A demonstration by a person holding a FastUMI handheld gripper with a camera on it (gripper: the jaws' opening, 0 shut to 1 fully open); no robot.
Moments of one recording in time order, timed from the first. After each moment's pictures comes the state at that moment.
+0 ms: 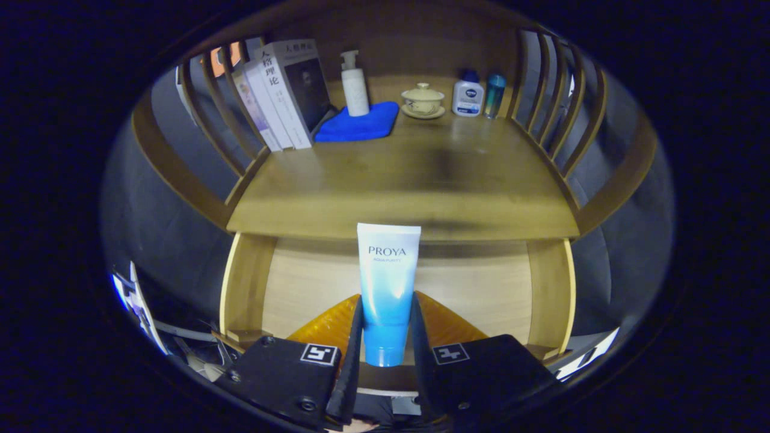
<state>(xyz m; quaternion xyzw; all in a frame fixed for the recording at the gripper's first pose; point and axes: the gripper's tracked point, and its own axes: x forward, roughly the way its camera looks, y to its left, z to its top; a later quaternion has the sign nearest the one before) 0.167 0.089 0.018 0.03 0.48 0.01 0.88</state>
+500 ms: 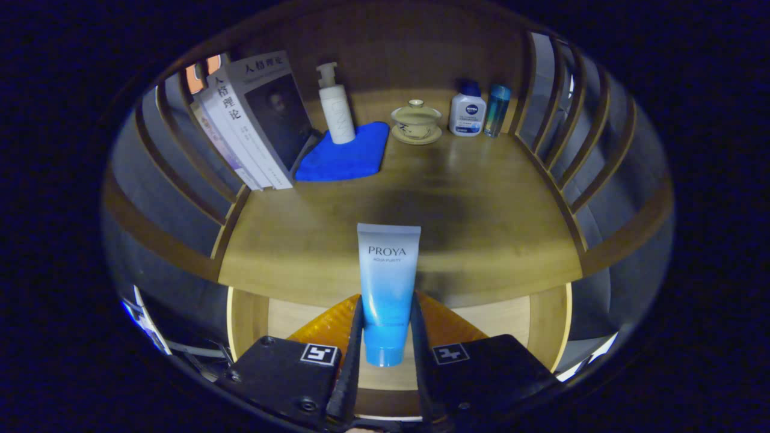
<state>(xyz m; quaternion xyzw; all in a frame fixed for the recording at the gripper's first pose) 0.251 0.078 0.030 0.03 0.47 -0.01 0.88</state>
